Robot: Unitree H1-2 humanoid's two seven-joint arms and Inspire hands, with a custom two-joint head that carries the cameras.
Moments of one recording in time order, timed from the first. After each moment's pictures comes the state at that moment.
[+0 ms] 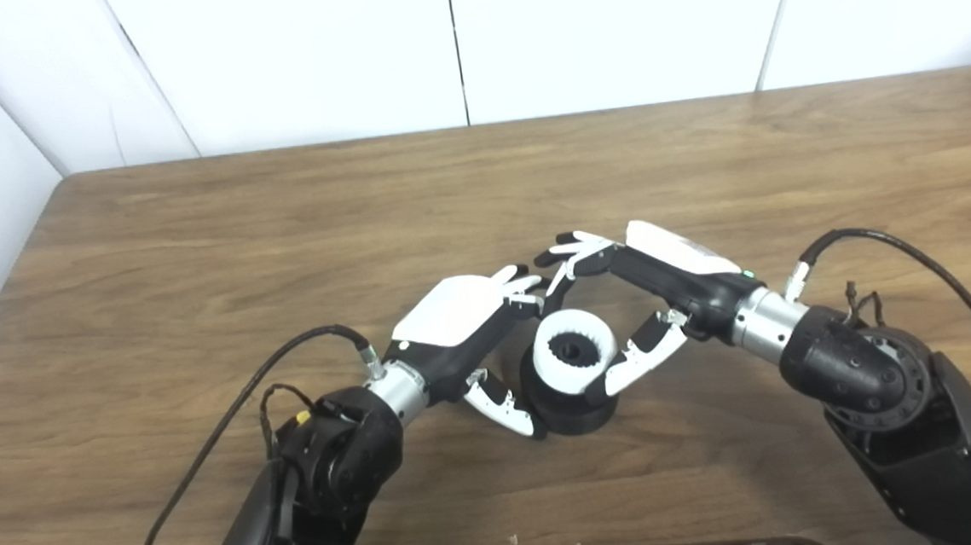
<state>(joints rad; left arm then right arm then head) -0.19 0.25 -0.40 -0.31 0.81 0.16 -0.53 -0.30 -0.37 0.36 -0.41 -0.42 0.30 0.54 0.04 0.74</state>
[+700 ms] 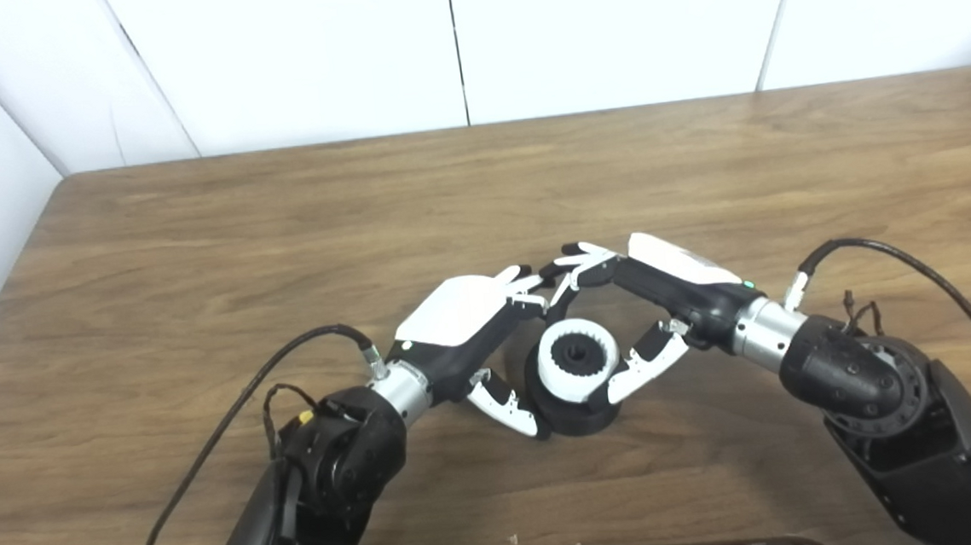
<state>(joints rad) -0.19 0.24 -0.40 -0.31 0.81 0.16 -0.54 -0.28 -0.37 0.37 -0.39 -0.42 0.30 0.54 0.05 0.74</state>
